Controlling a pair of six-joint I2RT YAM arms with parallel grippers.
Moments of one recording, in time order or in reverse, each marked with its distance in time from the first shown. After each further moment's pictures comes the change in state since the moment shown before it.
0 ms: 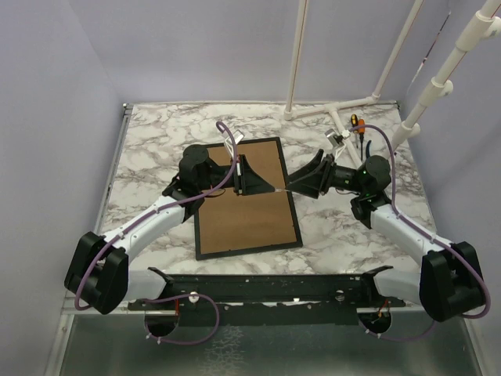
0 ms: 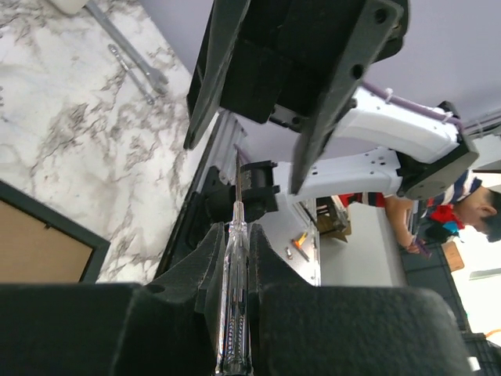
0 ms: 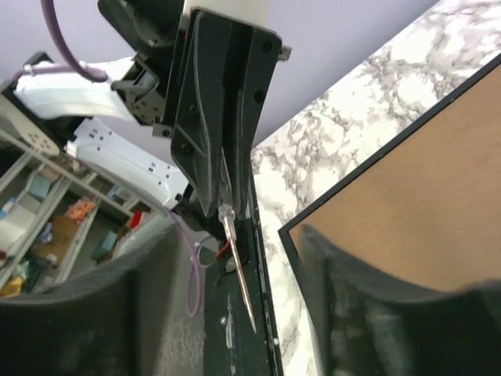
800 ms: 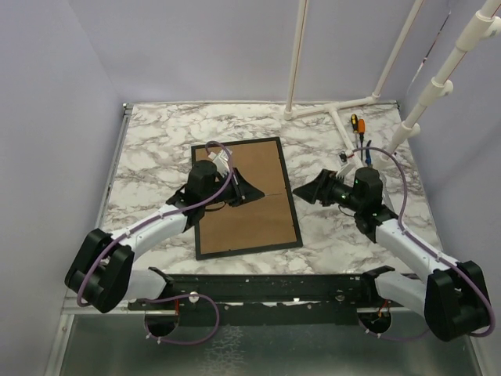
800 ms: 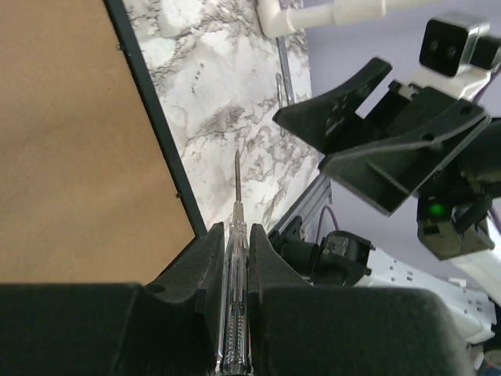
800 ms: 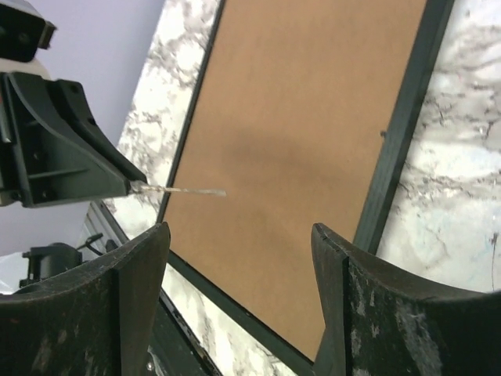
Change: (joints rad) left arm -0.018 -0.004 -0.141 -0.213 -0.398 0.024; right arm -0.015 -0.147 -0.121 -0.549 0.509 -0.232
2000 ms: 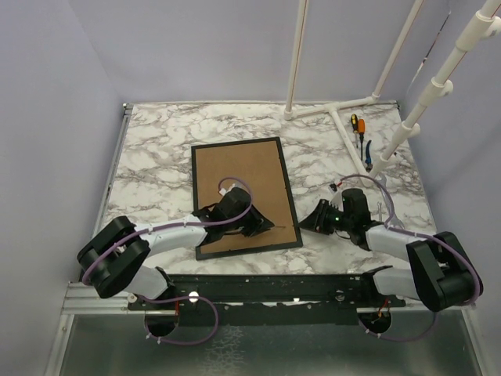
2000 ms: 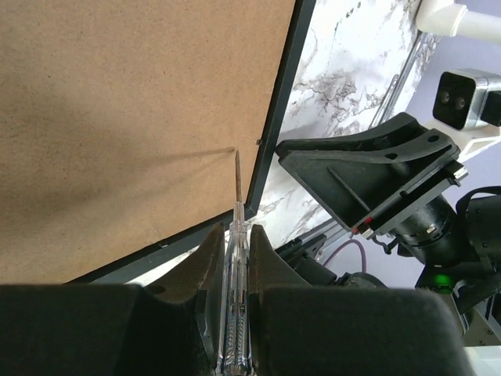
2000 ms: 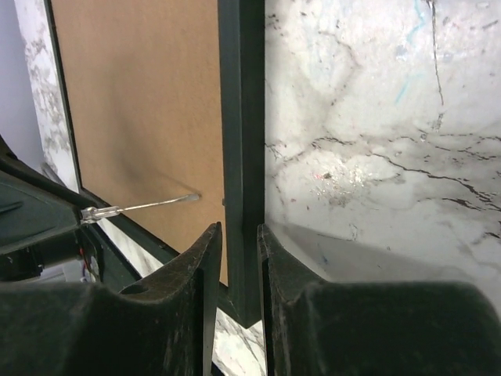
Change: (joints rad) left arm -0.306 0.118 -0.050 -0.164 -0.402 -0.439; right arm 0.000 0.201 -0.216 0.021 0.005 0.032
